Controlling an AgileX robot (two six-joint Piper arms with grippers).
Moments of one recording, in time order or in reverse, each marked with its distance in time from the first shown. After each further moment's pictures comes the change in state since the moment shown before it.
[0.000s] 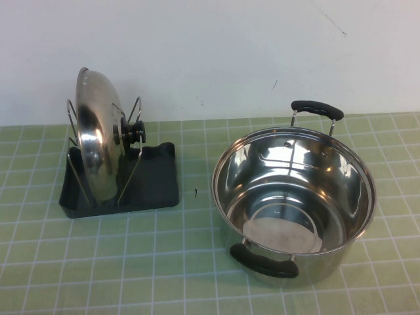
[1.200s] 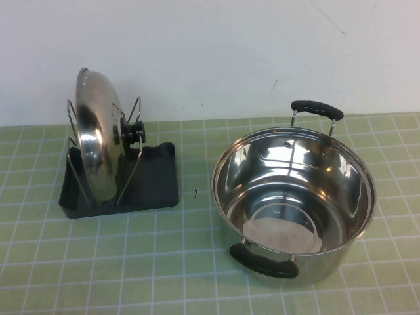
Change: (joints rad) right arm -0.801 -0.537 0.367 -0.182 -0.327 0.361; left arm 0.000 0.000 0.000 0.000 0.000 0.001
